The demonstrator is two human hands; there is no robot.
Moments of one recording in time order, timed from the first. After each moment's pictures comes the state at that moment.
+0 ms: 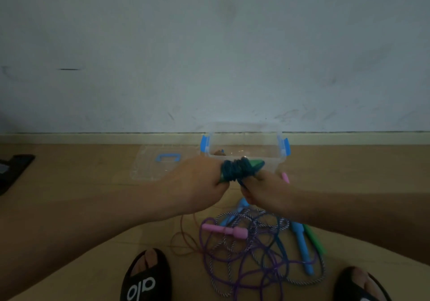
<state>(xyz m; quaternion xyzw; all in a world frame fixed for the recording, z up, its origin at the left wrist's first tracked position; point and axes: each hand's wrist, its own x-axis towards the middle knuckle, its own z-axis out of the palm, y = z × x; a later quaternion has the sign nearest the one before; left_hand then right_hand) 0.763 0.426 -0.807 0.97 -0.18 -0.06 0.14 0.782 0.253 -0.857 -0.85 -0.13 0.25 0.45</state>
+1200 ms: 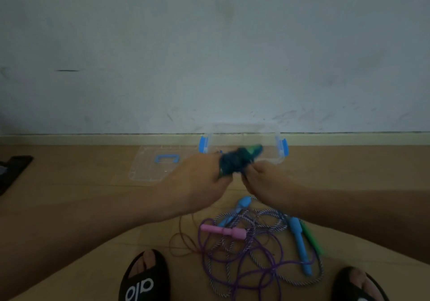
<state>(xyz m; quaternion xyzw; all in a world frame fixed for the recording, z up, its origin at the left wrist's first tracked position) 0.760 0.419 -0.800 0.96 -0.16 -0.04 0.21 0.792 0.248 -0.854 -0.88 -0.15 0.17 0.41</state>
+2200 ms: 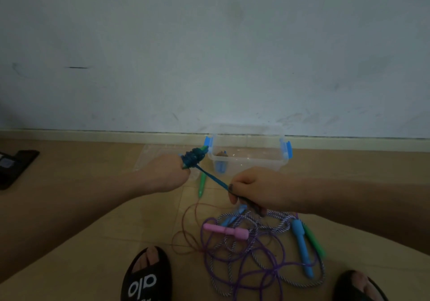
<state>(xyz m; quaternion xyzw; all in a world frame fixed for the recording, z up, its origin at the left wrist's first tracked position) 0.797 0.500 -0.853 0.99 0.02 -0.14 0.10 0.779 0.266 -0.819 -0.86 -0.21 0.33 0.34</state>
